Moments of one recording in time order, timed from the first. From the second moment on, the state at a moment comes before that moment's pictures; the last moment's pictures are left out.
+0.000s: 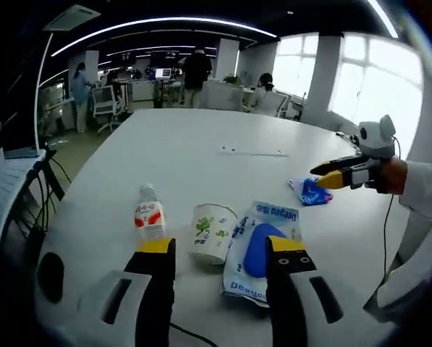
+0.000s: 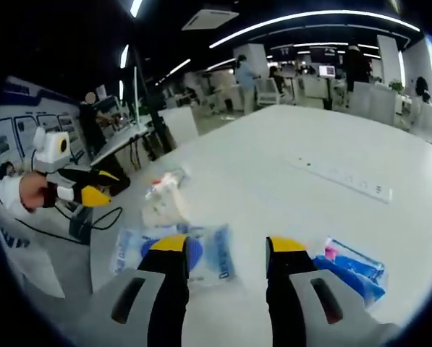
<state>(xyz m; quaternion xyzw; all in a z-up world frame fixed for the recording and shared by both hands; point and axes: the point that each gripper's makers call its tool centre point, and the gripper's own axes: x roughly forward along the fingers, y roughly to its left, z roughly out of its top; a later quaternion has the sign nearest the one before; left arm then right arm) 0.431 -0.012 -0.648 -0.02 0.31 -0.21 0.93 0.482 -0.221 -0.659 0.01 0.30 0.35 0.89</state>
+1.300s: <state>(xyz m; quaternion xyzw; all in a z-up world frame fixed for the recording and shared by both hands) 0.396 -0.016 -0.729 -0.08 0.38 -0.17 0.90 0.475 -0.208 -0.738 0.00 0.39 0.38 0.84</state>
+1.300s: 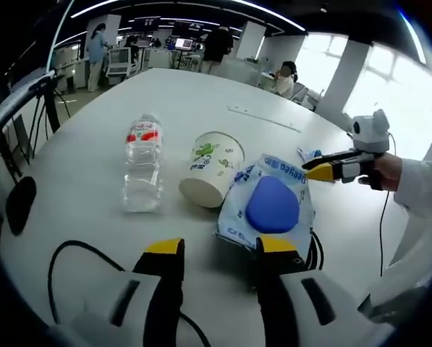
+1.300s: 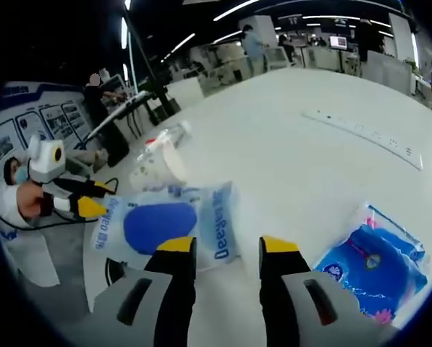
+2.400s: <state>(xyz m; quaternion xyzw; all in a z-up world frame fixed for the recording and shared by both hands) 0.390 -0.038 -0.729 -0.12 0.40 -0.21 0.89 0.461 -0.214 -0.737 0.01 0.39 0.38 0.84</state>
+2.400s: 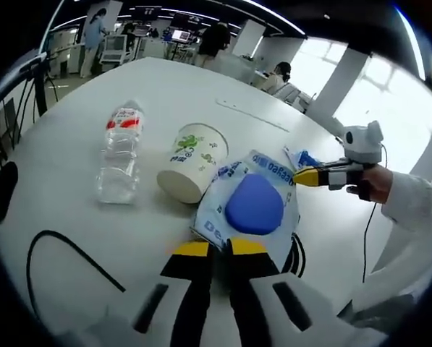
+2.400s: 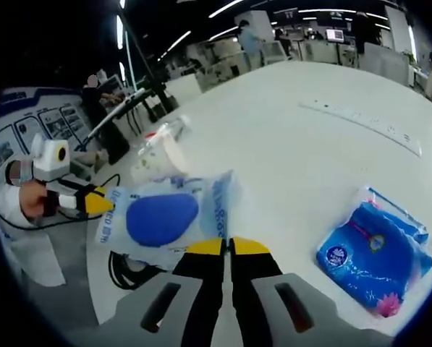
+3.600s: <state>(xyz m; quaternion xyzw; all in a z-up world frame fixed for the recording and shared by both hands) 0.423 -0.071 -0.649 -0.07 0.35 -0.30 0.89 0.440 -0.255 -0.671 0.05 0.33 0.31 0.89</state>
